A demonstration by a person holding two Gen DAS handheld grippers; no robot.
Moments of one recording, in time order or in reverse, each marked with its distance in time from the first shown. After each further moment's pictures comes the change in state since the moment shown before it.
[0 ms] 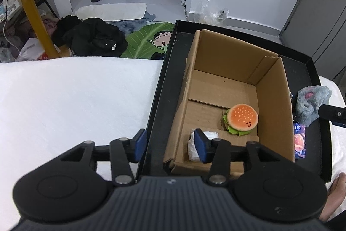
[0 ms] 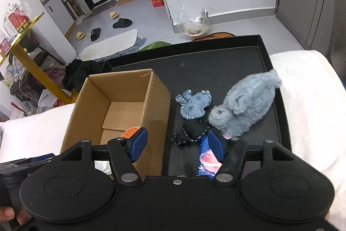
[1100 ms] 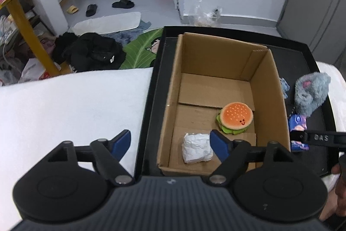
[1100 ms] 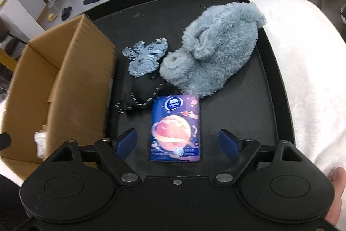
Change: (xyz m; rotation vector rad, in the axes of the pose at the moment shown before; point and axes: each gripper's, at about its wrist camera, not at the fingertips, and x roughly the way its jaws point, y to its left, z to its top) left arm -0.006 -0.029 -0.001 0.126 -0.031 0.045; right arm 0.074 -0.043 -0.040 0.057 0.149 -0.124
